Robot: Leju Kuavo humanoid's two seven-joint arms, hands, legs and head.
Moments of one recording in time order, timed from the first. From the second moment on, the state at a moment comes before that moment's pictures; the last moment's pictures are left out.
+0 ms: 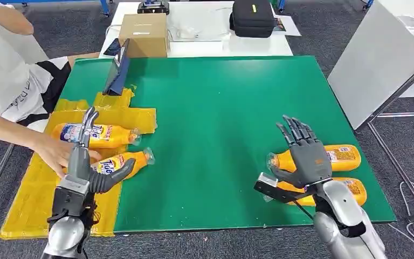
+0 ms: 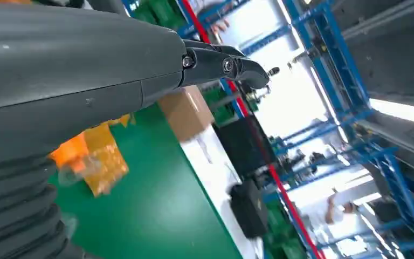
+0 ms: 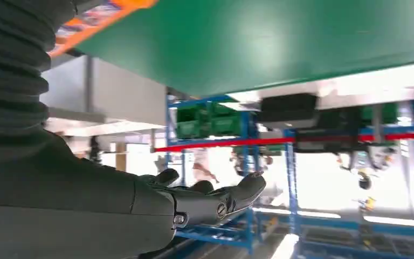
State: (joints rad) left arm 0.01 -0.03 -0.17 -1.74 -0.36 0.23 -0.46; right arm -0.13 -0.33 0.30 -1.62 1.06 -0.16 -0.01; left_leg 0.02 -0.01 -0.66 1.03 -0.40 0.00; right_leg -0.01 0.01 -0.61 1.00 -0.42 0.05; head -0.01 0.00
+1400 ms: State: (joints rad) left arm 0.07 -0.03 -0.28 -1.72 -0.17 -0.03 -0.46; right arm -0.32 -0.47 0.18 -1.10 1.10 -0.12 -0.15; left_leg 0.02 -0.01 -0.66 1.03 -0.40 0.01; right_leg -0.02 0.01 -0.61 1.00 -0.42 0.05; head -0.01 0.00
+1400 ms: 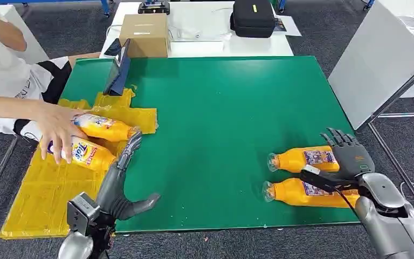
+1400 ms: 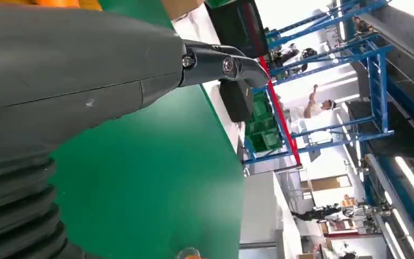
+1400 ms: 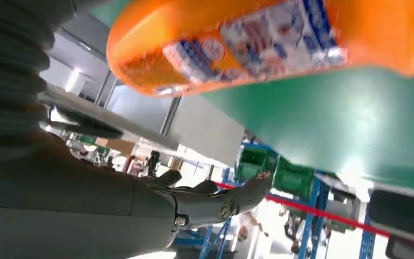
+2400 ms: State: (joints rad) left arm 0.04 -0.03 -0.29 -1.67 -0.13 -0.04 -0.44; right arm -0.48 -0.37 0.25 -0.66 1.24 -0.26 -0.04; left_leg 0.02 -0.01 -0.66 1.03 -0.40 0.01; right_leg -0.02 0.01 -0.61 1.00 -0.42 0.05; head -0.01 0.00
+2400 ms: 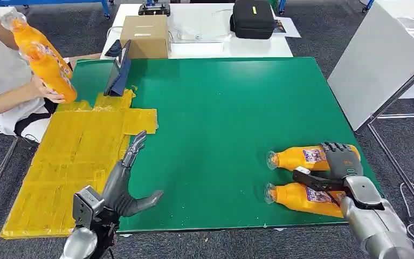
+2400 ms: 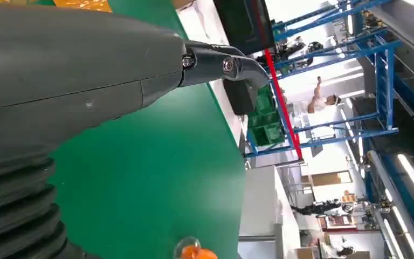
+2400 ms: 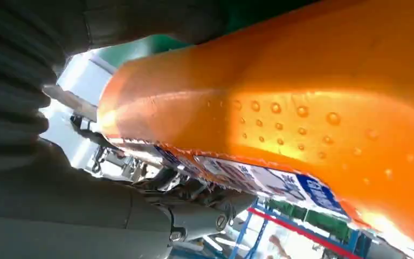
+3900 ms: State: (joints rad) left arm 0.02 -0.05 -0.34 -1.68 -0.11 0.00 -0.43; right arm -0.16 0.11 0.06 -1.55 0.73 -0.61 -0.32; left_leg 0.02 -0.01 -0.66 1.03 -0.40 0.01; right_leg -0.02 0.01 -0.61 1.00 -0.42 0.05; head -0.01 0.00
